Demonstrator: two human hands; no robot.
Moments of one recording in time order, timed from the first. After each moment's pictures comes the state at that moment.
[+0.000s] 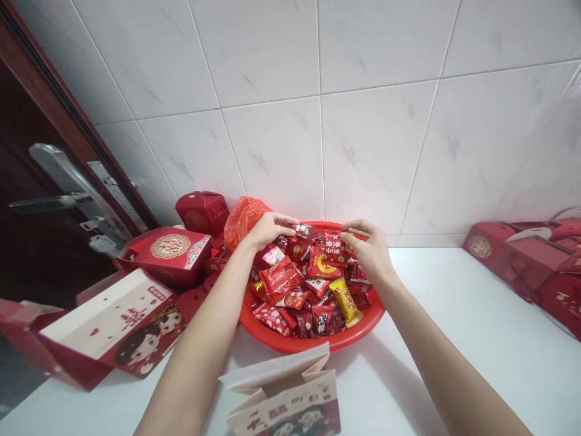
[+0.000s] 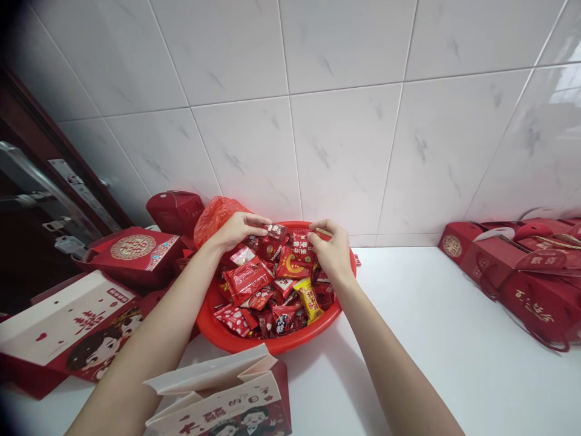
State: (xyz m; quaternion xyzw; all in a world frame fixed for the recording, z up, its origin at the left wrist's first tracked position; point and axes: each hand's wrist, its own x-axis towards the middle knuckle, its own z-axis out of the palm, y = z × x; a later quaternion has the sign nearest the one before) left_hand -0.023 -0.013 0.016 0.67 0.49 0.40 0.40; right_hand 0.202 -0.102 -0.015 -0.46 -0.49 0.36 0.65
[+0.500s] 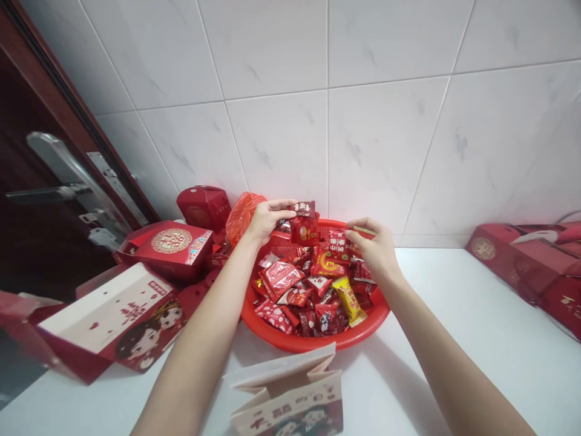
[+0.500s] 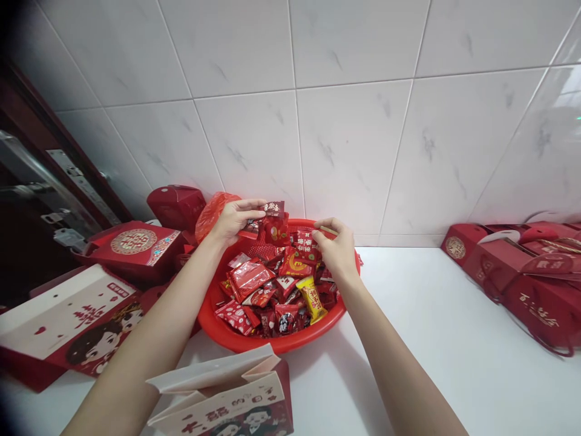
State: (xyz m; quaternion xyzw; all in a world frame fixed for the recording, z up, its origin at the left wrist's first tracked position) left_hand -0.014 -0.022 0.025 0.55 0.40 0.57 0.46; right_hand 0.203 -0.103 -0.014 -0.47 -0.48 0.37 0.64
